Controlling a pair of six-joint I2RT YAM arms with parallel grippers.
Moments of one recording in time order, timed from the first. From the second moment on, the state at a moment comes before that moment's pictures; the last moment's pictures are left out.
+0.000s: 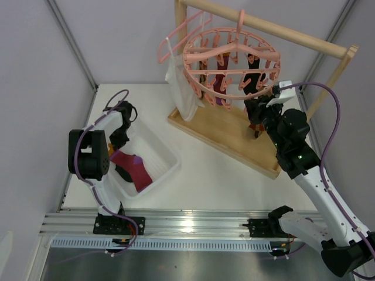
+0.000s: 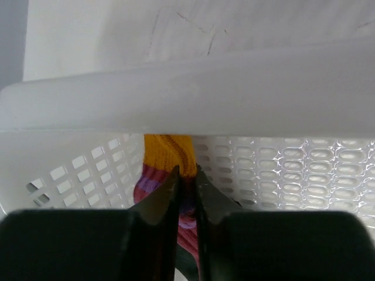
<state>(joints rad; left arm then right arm) -0.03 1.86 1.30 -0.89 -0.54 -0.51 0.44 0.95 1.05 -0.05 0.09 0.16</state>
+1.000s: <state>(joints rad) -0.85 0.91 1.02 -0.02 -0.26 -0.08 0.42 0.95 1.07 -0.07 0.06 0.20</state>
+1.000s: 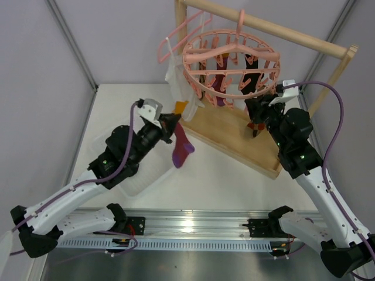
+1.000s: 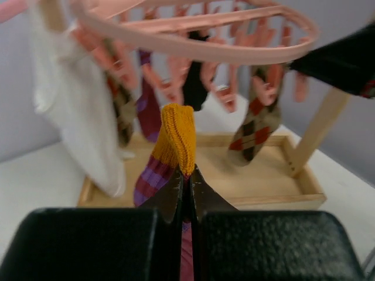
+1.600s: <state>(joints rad) -1.08 1.35 1.03 0.39 -0.13 0.06 0.41 0.96 1.10 -0.11 0.04 0.25</state>
